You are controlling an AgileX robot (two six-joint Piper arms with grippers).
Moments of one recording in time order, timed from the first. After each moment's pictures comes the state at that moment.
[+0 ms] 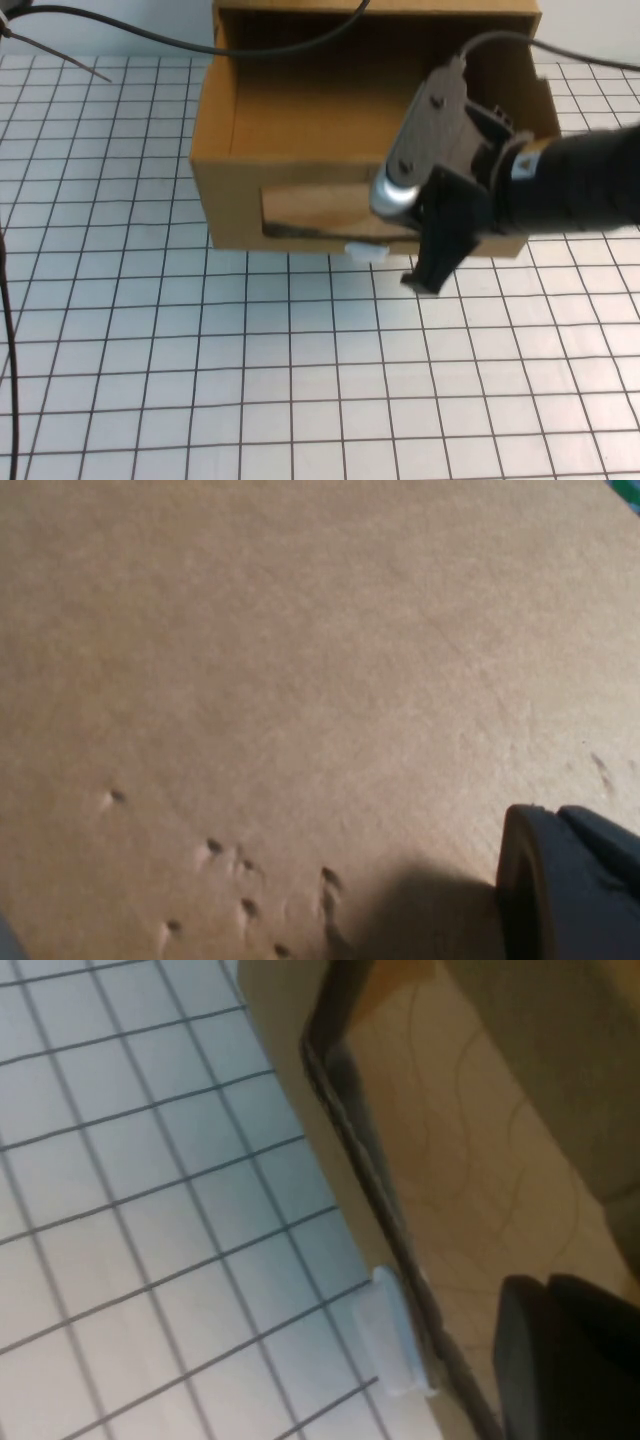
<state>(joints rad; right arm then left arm) 0.59 1.42 -1.15 0.32 0.51 -0.93 -0.28 2.25 -2.57 -0.70 1.18 0.30</state>
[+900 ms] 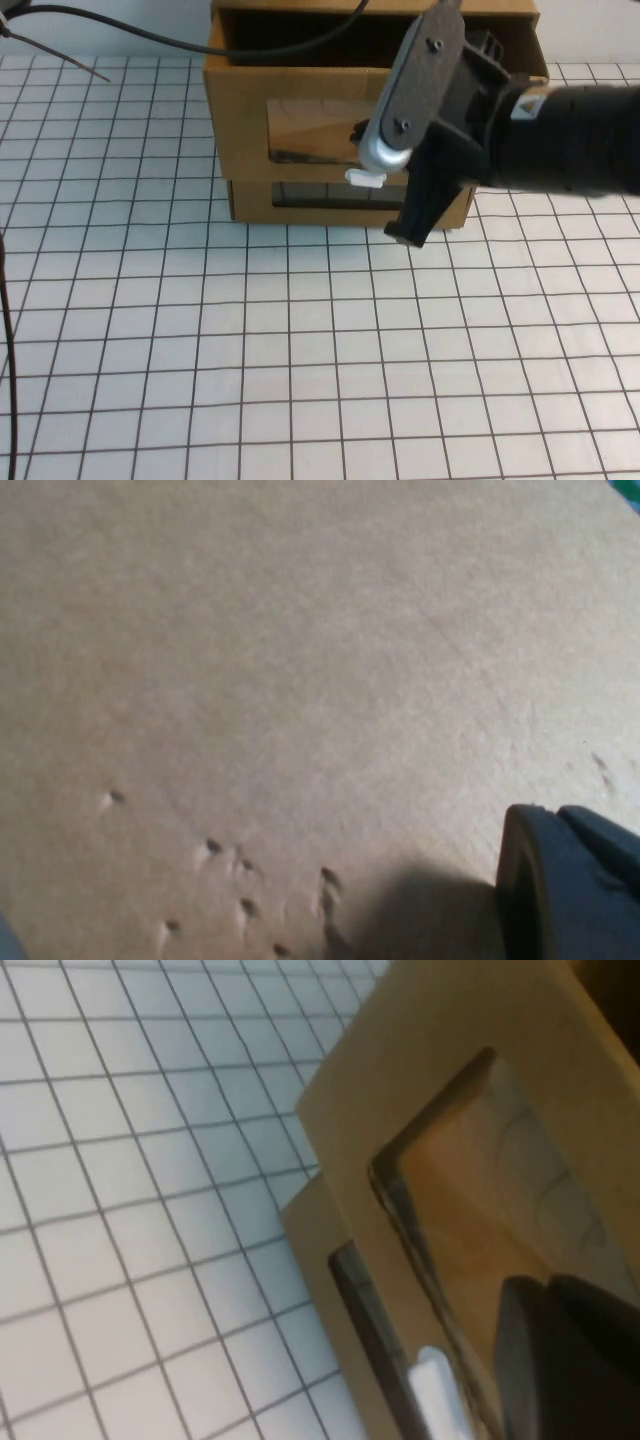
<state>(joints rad) 0.57 1.45 -1.23 0.47 0.38 -1.21 -0.28 2.25 -2.57 -0.69 1.18 0.30</state>
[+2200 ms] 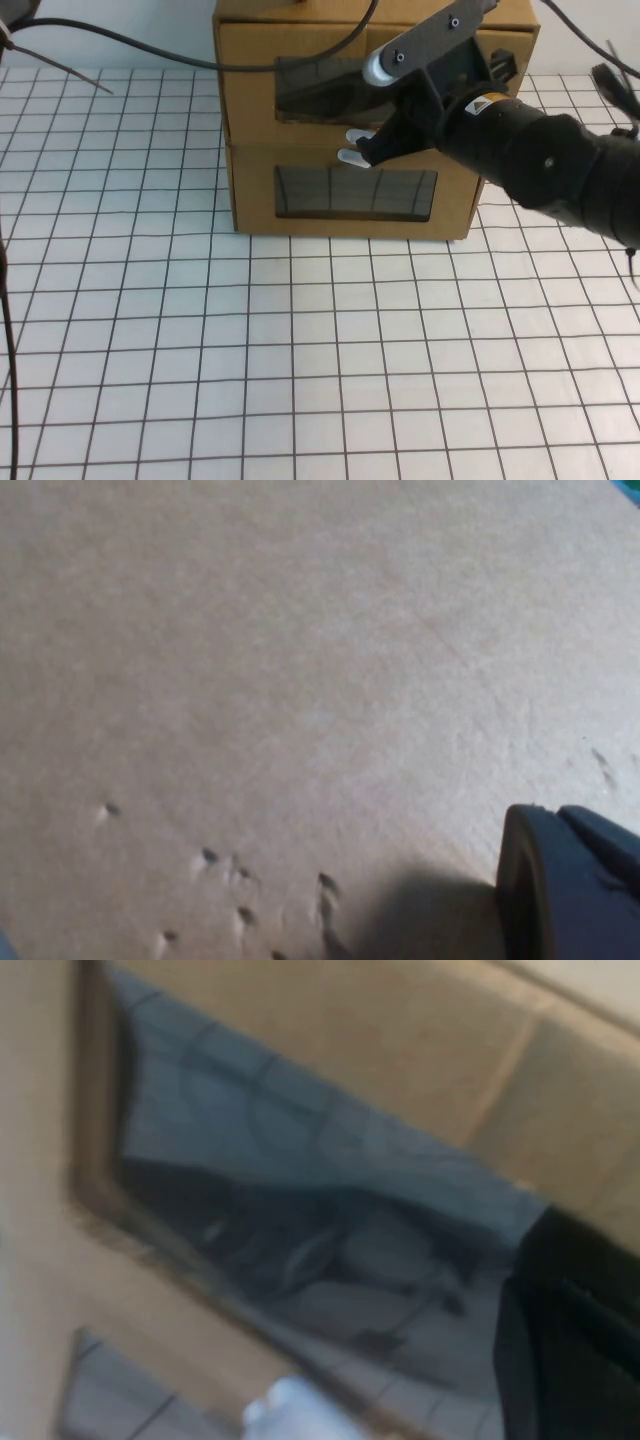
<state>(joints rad) 0.53 1.74 -1.28 0.61 -0.17 -0.94 -0.28 2.25 -2.57 -0.69 1.19 0.34</state>
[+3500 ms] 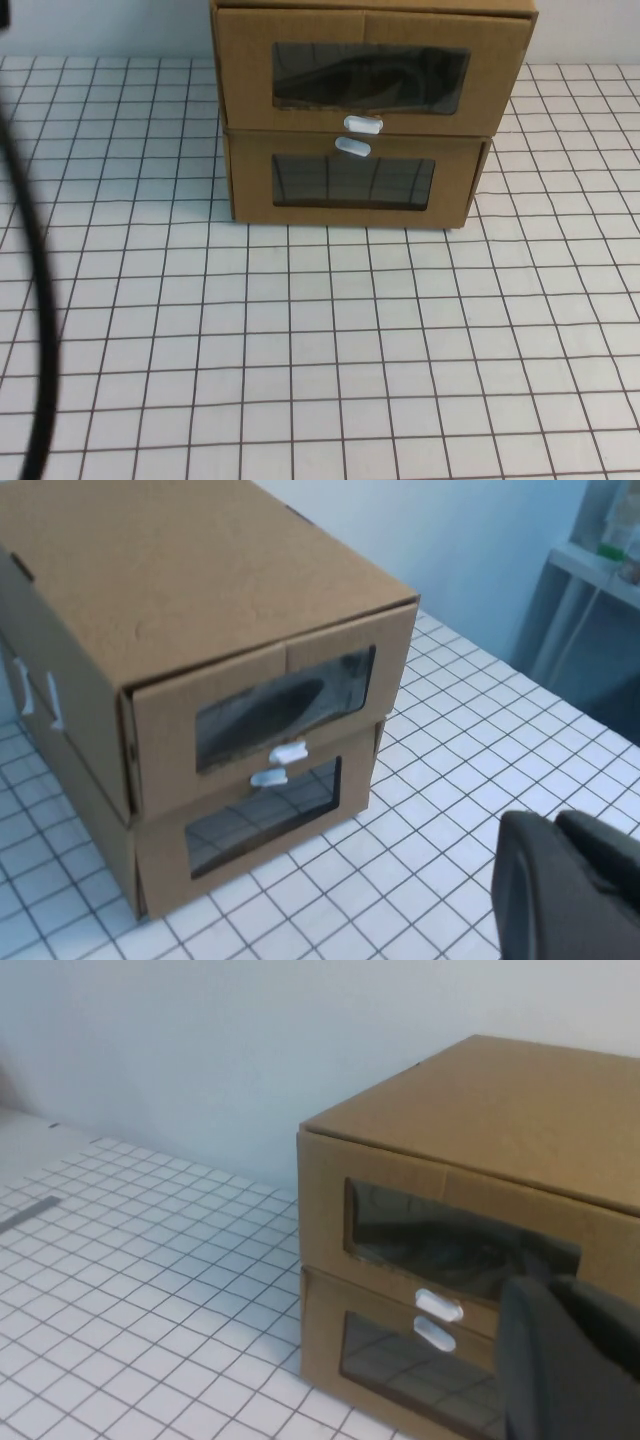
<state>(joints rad) 0.33 0.62 -0.81 0.73 0.42 -0.75 -0.26 0.89 -1.44 -0.52 1.05 0.35</state>
